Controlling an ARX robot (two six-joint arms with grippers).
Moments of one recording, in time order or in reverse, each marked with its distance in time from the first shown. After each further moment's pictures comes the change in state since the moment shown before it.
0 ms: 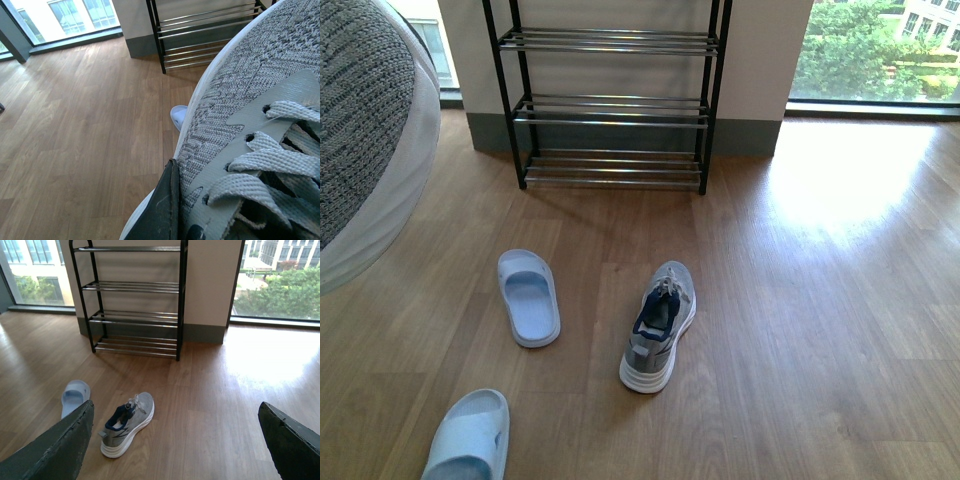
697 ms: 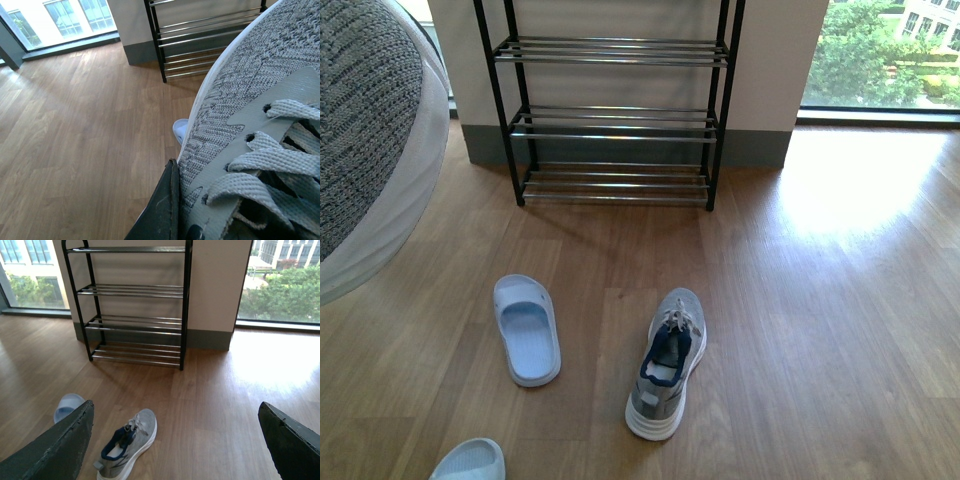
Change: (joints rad) left arm -0.001 0.000 0.000 0.000 0.006 0.001; right arm 0.000 0.000 0.000 0.000 0.002 0.000
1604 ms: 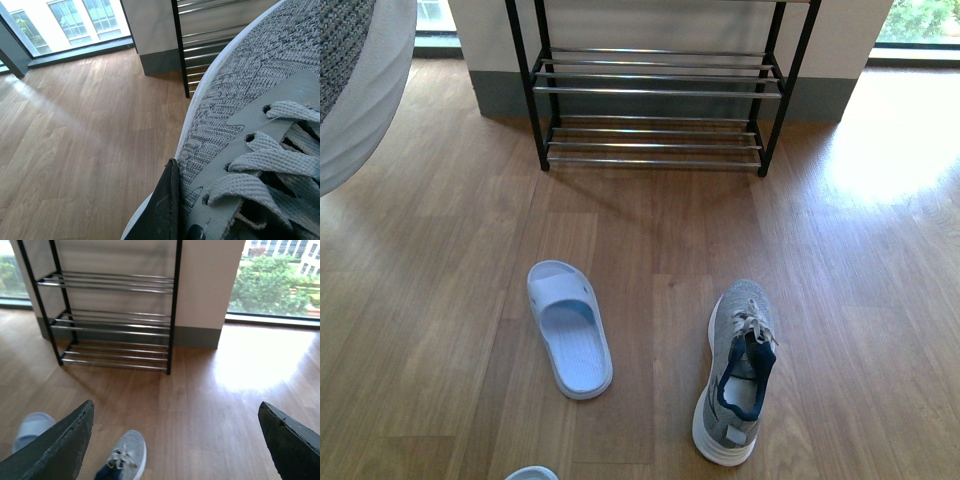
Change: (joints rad) left arm 0.000 -0.001 0.000 -0.001 -0.008 0.002; right arm -0.107 0.316 0.004 0.236 0.019 -0.071
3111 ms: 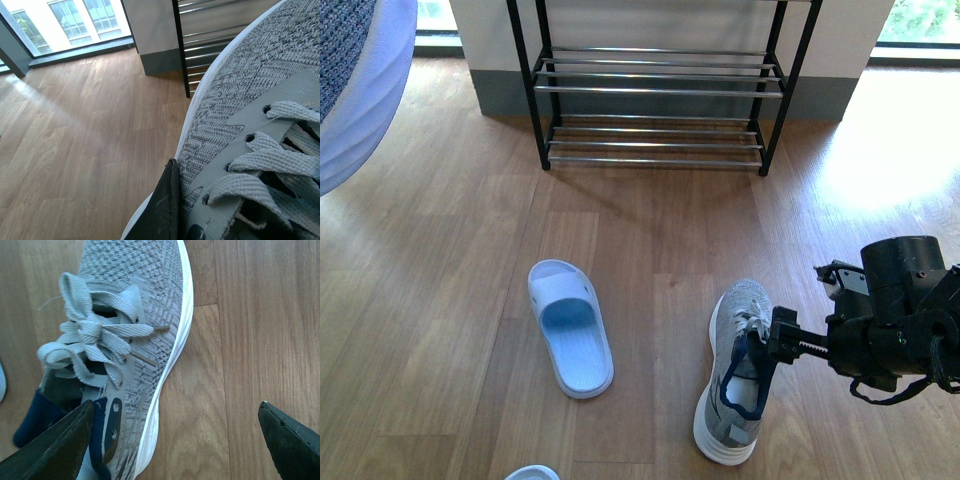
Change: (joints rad) left arm 0.000 0.000 0.000 0.000 0.000 0.000; right arm 0.020 2.322 1.052 0.270 -0.145 0.346
